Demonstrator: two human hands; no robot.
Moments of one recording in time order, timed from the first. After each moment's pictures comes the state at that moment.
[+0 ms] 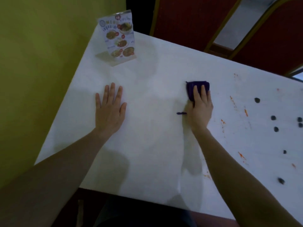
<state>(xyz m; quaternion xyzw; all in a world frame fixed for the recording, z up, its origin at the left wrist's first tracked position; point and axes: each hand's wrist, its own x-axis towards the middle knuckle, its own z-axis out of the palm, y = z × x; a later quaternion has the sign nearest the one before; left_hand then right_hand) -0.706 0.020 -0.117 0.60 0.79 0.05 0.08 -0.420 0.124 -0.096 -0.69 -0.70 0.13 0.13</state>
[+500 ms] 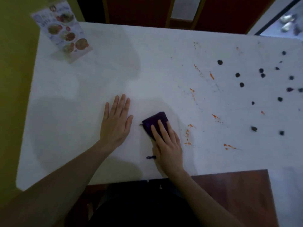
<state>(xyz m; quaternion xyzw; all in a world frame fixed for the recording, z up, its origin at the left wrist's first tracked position) -0.609 -0.022 -0.116 0.75 0.65 0.05 0.12 -0.399 -0.100 -0.095 -0.61 -0.78 0.11 0.10</state>
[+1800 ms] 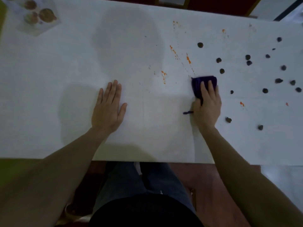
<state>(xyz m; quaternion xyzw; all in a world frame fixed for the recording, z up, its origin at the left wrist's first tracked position) -0.492 -0.040 -0.124 0.73 0.68 0.04 0.09 -0.164 0.007 -0.097 -0.75 -0.63 0.12 0.17</state>
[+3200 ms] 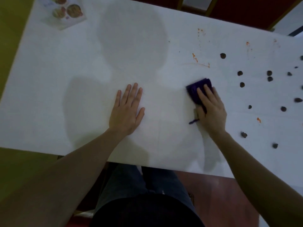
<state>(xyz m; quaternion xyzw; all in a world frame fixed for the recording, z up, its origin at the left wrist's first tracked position) -0.494 -0.037 -0.125 0.73 0.67 0.02 0.08 -0.187 0.026 -0.100 -0.60 -0.78 0.10 0.14</state>
